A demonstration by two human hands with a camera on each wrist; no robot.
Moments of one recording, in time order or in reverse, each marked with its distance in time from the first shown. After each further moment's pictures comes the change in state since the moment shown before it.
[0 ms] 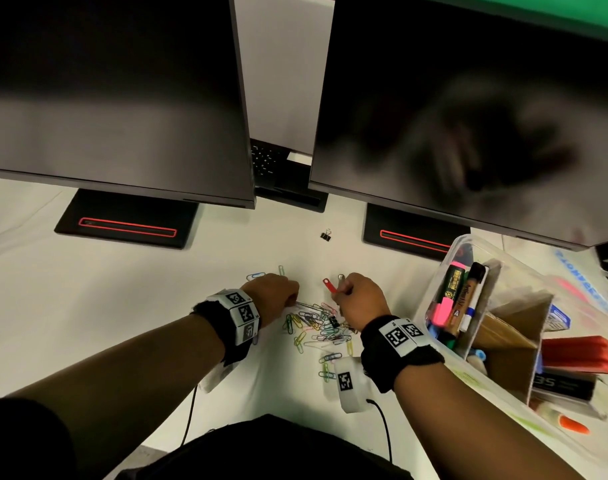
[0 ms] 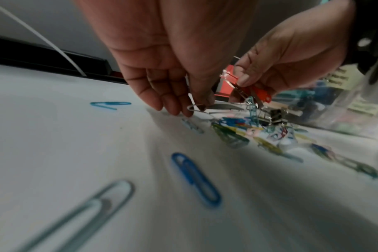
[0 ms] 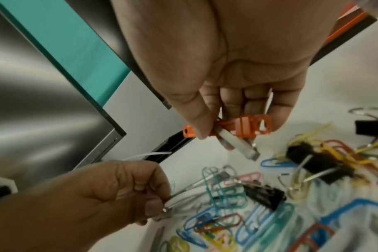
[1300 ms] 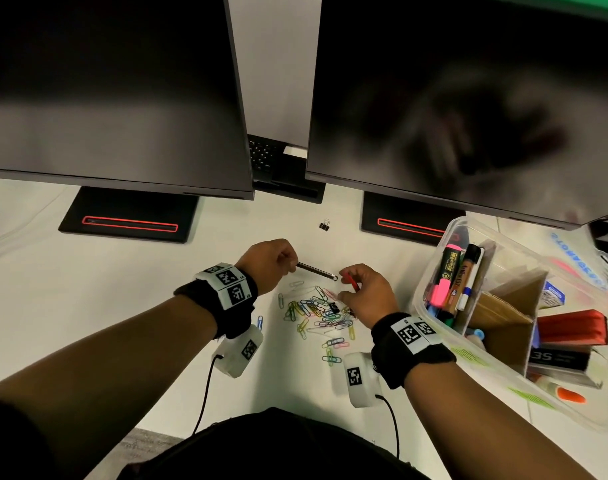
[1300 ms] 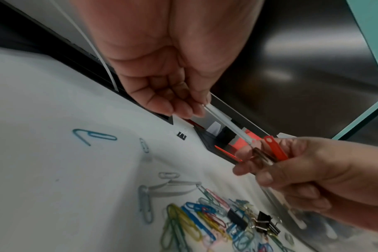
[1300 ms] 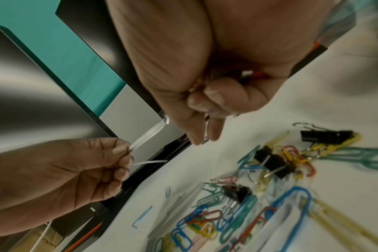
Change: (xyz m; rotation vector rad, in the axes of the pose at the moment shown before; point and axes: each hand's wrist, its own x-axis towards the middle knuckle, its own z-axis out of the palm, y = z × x) left_hand -0.013 0.004 -0.027 -0.585 0.293 -0.127; right_hand -0.025 0.010 -0.007 0.181 0.052 -0.076
